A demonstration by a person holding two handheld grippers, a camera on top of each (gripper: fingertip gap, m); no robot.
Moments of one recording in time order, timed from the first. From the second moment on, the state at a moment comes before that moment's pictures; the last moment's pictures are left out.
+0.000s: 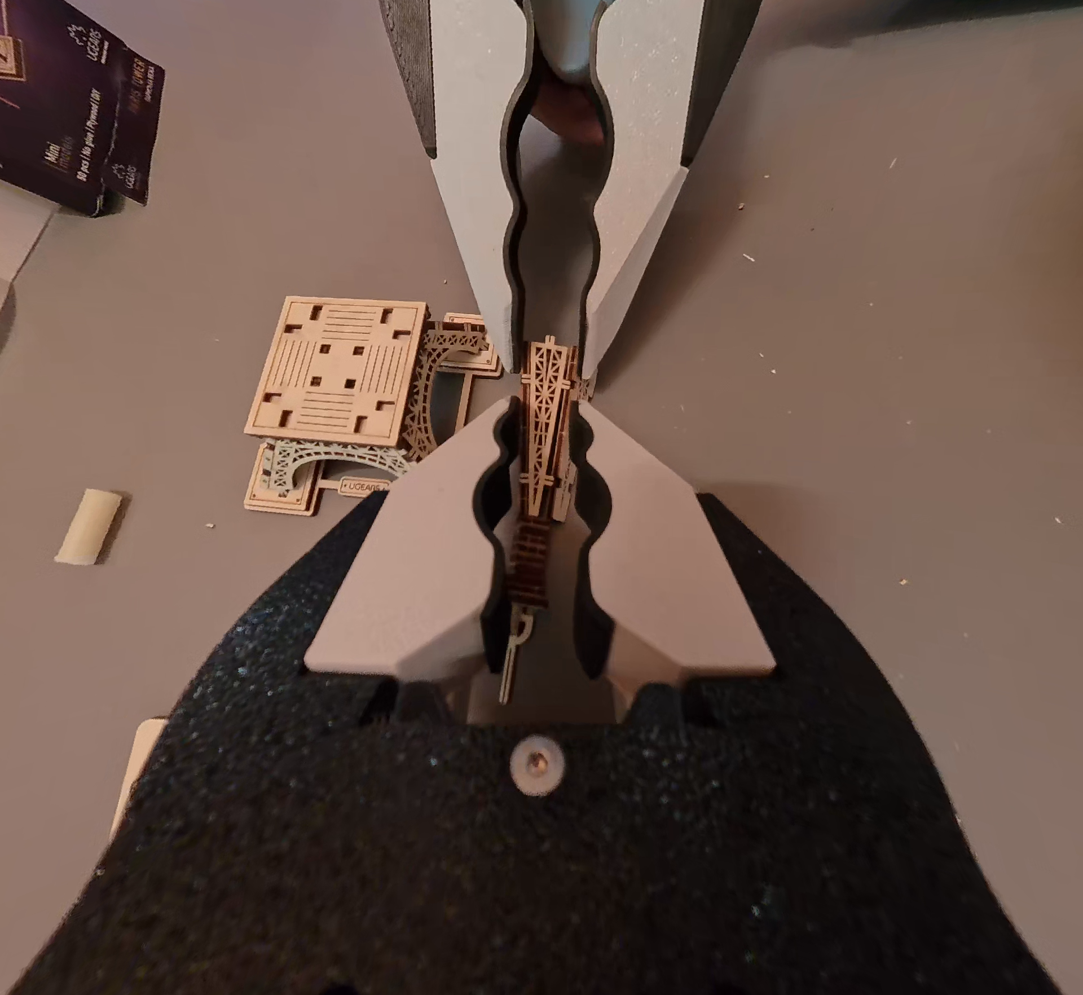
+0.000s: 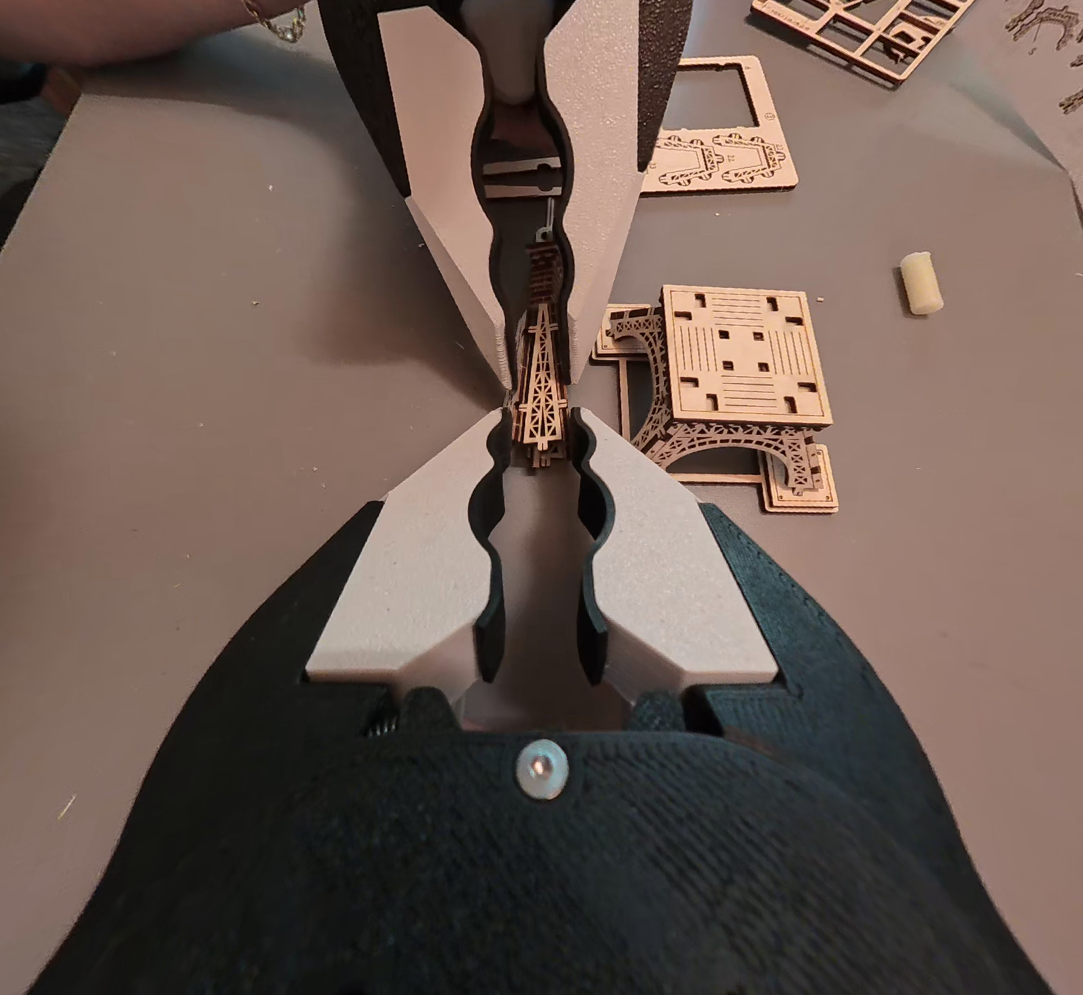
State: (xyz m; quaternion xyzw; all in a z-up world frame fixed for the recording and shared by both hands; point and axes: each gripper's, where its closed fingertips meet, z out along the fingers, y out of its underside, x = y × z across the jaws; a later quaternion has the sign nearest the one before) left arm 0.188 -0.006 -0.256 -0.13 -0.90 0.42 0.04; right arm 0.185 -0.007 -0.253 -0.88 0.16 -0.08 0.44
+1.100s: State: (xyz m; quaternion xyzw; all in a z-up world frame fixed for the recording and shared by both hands) left arm 0.194 0.042 -0.266 0.01 -0.93 0.38 0.01; right arm 0.177 -0.005 -0.258 -0.89 0.09 -0.12 0.43
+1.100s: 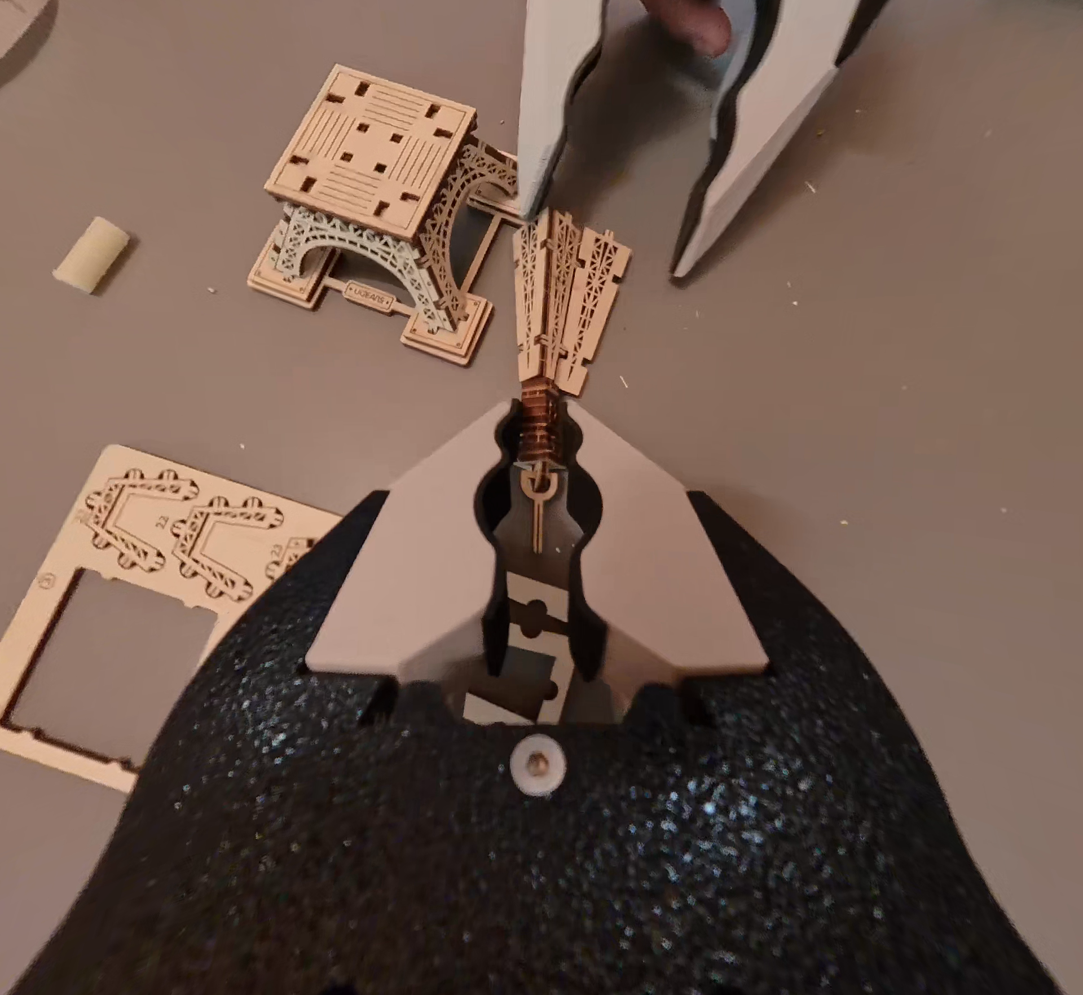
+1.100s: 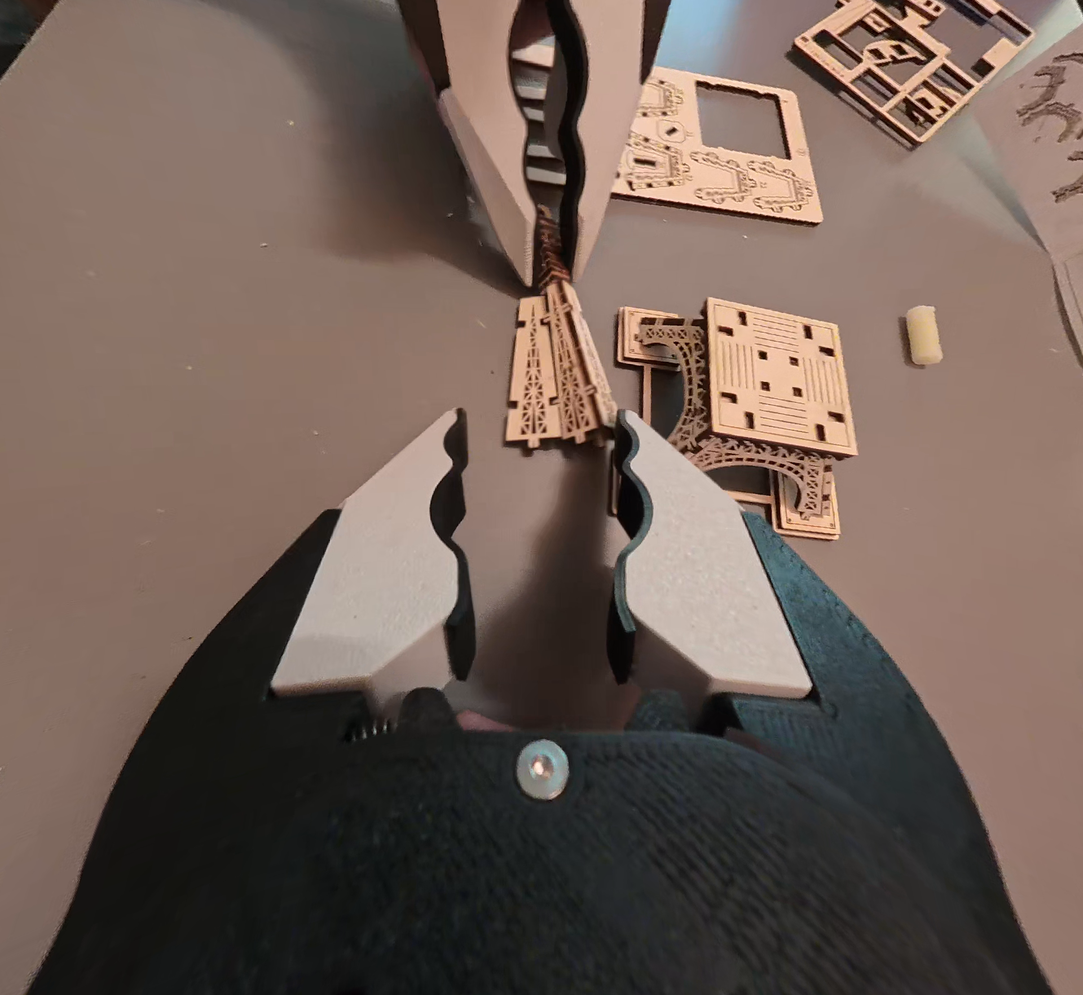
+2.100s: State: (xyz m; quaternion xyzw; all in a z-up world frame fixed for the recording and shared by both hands) left arm 0.117 0.094 -0.247 0.09 -0.90 0.41 0.14; right arm 0.093 0.027 -0.257 -0.90 -0.03 -0.10 0.42
